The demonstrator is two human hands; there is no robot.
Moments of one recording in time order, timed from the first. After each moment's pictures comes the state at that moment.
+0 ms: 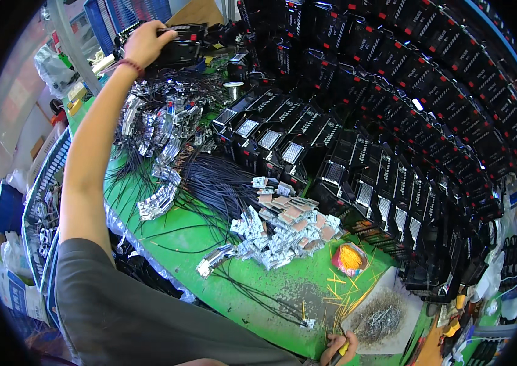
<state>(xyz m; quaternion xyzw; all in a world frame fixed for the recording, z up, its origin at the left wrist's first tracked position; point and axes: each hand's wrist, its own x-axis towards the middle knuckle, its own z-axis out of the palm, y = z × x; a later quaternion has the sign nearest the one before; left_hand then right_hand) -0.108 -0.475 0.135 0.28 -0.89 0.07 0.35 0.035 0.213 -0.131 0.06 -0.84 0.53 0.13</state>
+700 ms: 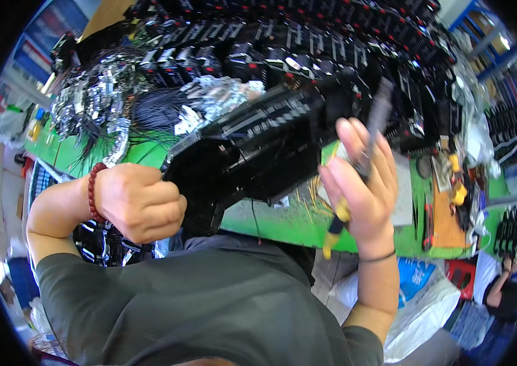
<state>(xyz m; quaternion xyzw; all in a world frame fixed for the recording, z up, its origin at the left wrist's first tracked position) 0.059 -0.111 0.090 -0.63 -0.76 0.01 0.13 -0.041 0.201 0.029 0.49 -0.73 0.28 0.37</state>
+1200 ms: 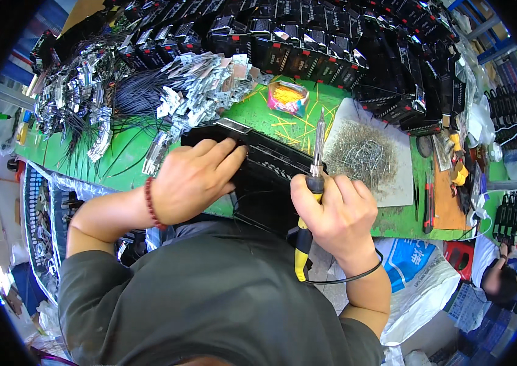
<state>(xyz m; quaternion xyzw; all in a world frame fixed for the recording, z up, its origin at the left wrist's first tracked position) 0.053 -0.037 0.001 -0.25 -0.96 -0.08 0.06 0.018 0.210 0.010 0.44 -0.86 0.04 0.26</state>
